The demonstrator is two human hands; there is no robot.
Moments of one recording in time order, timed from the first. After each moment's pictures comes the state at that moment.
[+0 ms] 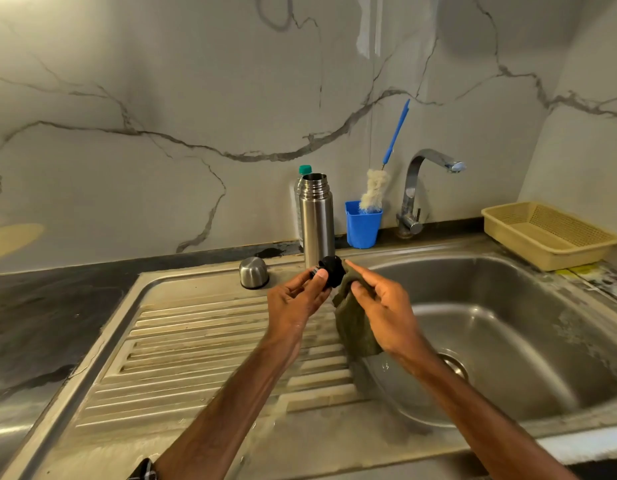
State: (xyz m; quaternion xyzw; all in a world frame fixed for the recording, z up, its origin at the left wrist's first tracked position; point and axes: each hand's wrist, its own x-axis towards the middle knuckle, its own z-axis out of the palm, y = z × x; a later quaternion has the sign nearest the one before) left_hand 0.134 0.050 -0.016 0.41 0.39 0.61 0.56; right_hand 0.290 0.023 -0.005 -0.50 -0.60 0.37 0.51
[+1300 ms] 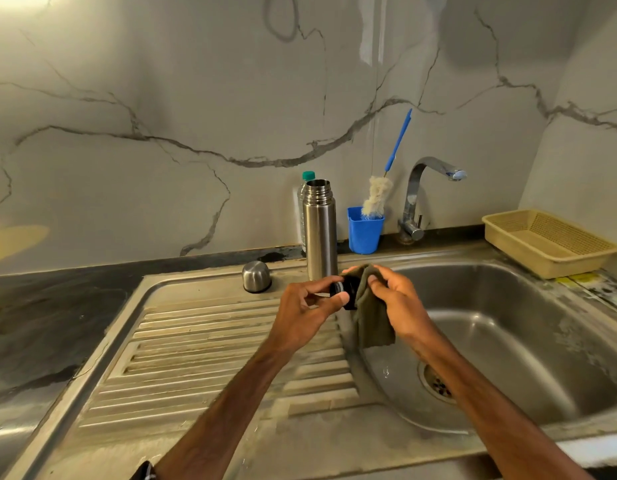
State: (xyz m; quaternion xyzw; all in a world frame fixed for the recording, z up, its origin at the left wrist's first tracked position) left_hand 0.123 0.055 -0.016 0.69 0.41 0.48 0.35; right_hand 0.310 0.042 0.001 -0.50 -0.57 0.41 0.51
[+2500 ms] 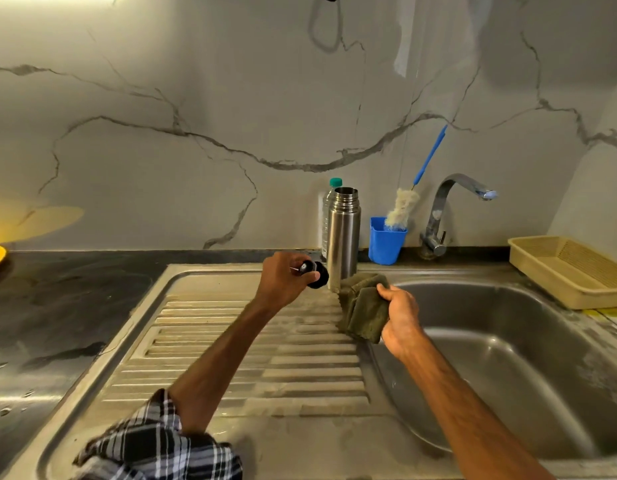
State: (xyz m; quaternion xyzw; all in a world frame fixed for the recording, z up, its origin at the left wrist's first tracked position) left_hand 0.064 0.118 0.008 0.67 0.59 0.42 0.15; right_hand 0.270 0.073 -0.005 -0.49 -0.23 0.59 0.60
